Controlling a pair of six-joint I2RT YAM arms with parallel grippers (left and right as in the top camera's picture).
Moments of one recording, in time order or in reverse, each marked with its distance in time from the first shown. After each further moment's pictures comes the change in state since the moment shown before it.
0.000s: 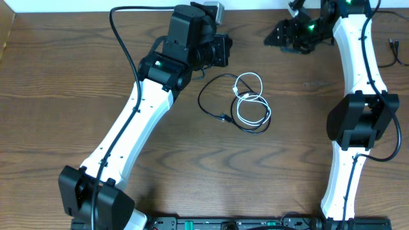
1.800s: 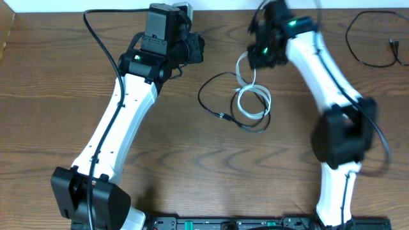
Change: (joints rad) left arm 0.124 -0.002 0.000 -0.122 -0.106 0.017; right arm 0.267 -0.199 -0.353 0.287 0.444 -0.005
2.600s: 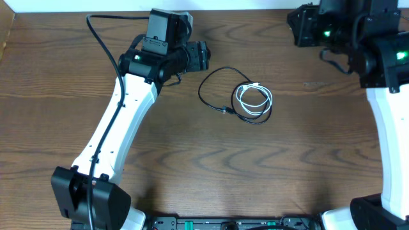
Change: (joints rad) left arm -0.006 0.001 0.000 -0.136 0.040 0.001; right arm -0.072 -0.529 0.064 -0.036 0.107 0.213
